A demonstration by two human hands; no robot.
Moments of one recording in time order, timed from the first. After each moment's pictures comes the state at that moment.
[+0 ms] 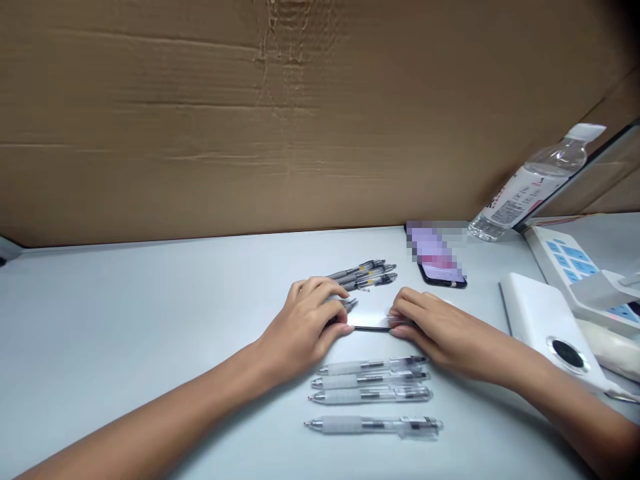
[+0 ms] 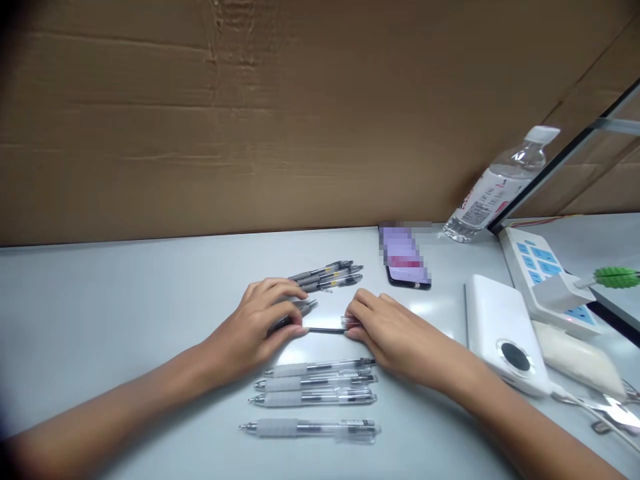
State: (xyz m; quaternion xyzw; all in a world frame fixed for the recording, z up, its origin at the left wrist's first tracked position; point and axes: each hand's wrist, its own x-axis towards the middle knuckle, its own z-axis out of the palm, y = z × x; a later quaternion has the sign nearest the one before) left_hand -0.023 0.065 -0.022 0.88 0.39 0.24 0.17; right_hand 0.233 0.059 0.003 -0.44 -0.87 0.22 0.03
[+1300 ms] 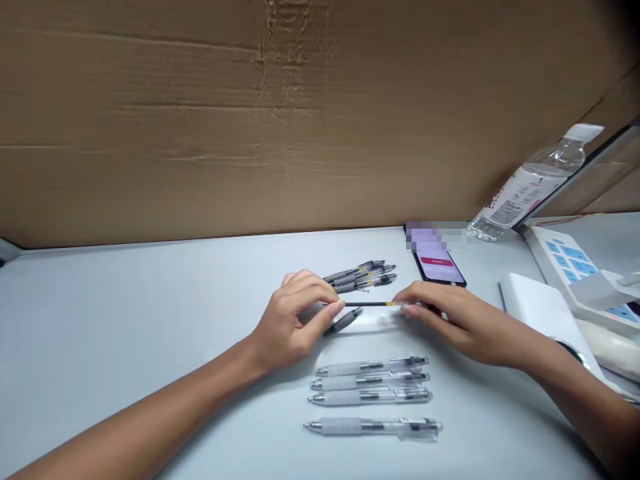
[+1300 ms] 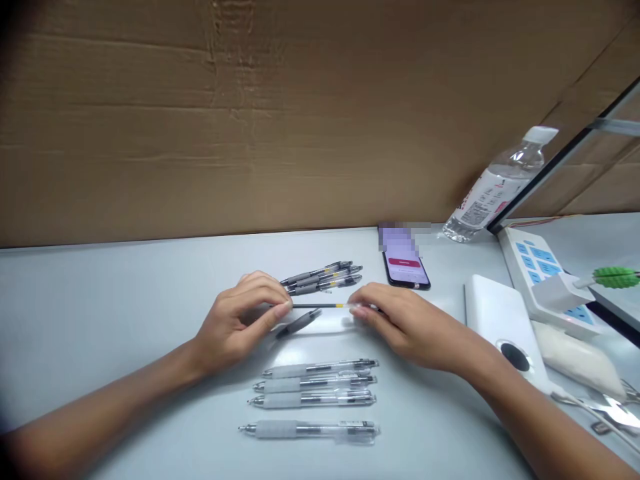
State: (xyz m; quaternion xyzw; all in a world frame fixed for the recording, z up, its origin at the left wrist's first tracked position) left_hand -0.029 0.070 -0.012 0.82 0.35 0.40 0.22; right_hand 0.248 0.070 0.015 -0.44 -0.85 0.25 0.11
